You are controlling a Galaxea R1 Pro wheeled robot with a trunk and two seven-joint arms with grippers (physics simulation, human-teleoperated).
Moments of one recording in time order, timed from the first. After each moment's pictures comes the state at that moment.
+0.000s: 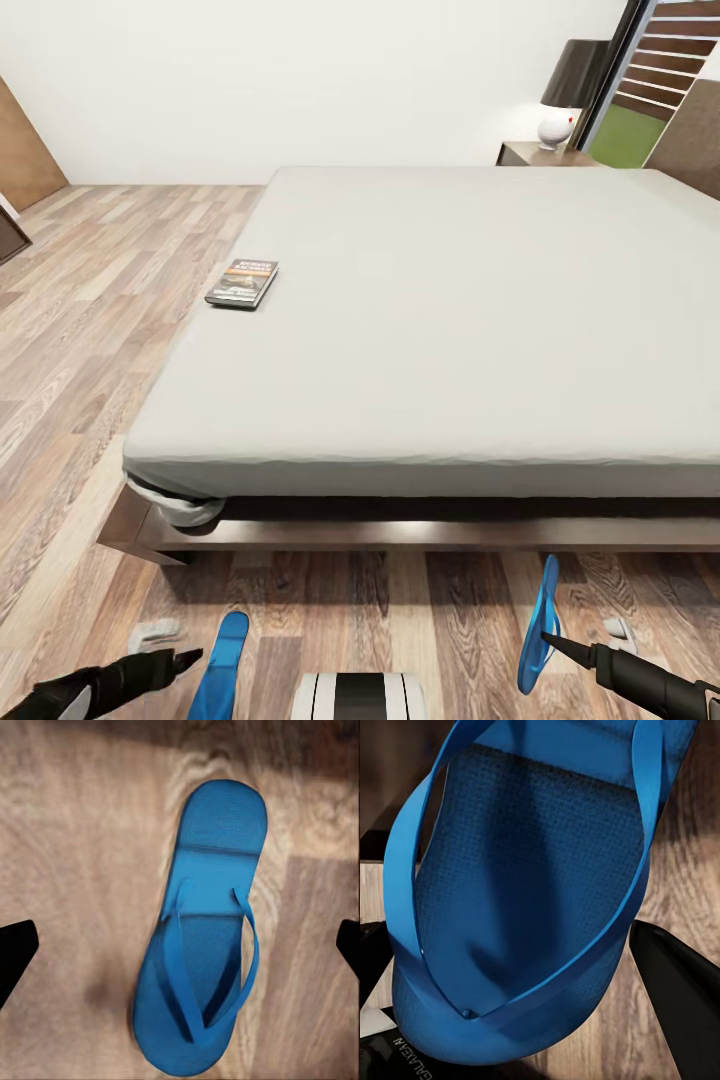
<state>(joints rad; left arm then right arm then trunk) -0.45 0.36 -0.21 -0.33 0.44 0.15 -0.55 -0.59 -0.47 0.37 0.03 -0.76 0.03 1.34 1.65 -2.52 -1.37</state>
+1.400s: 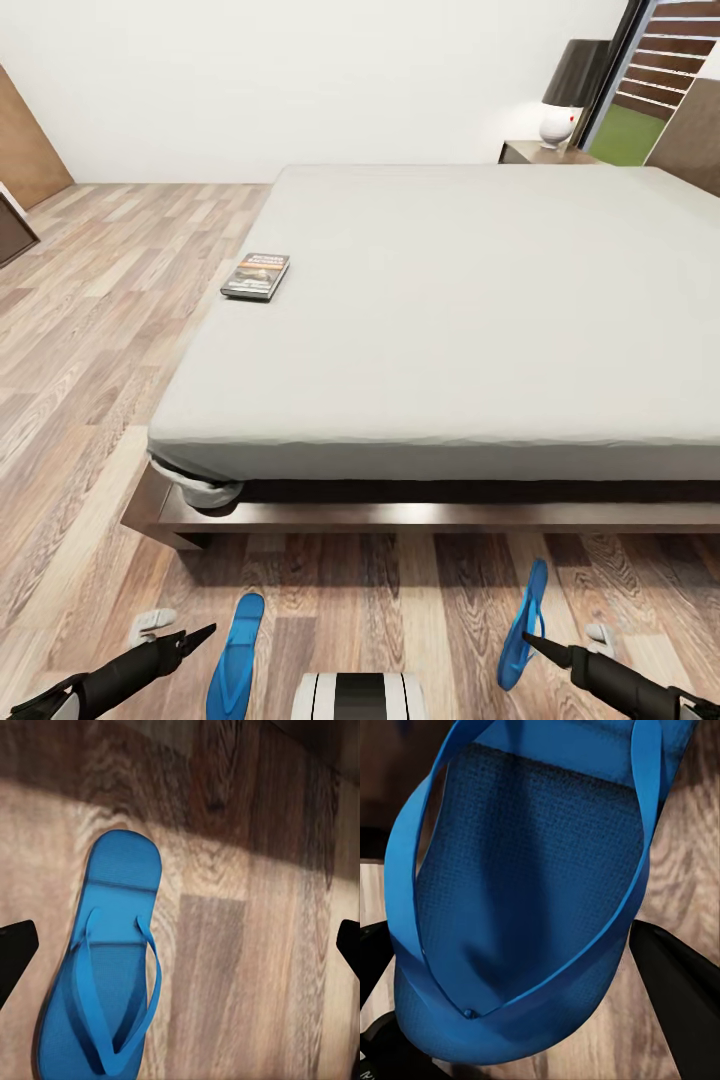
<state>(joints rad) -0.44 0.34 0.00 -0.30 0.45 0.04 -0.89 -0.60 -0.40 0.36 0.08 -0.78 -0.04 1.23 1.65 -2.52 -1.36</state>
